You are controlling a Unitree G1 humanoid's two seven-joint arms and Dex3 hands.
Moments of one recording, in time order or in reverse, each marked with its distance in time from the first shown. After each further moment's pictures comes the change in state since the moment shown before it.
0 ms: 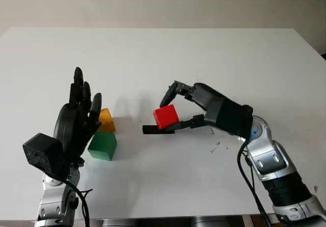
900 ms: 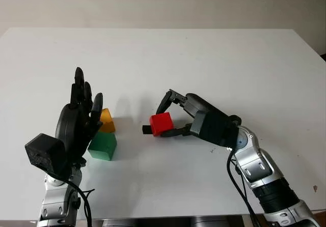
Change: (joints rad) left arm 0.002 -0.018 -0.001 0.000 0.000 -0.003 0.008; right arm 0.007 0.050 0.056 0.103 -0.089 -0.089 -0.093
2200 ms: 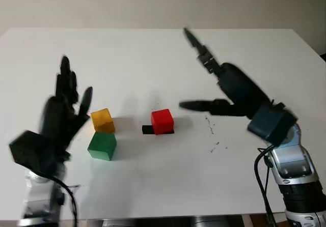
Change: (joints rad) left arm -0.078 0.246 0.114 -0.066 0.091 -0.004 -0.019; right arm 0.035 -0.042 -0.298 -0.190 0.354 -0.120 0.013
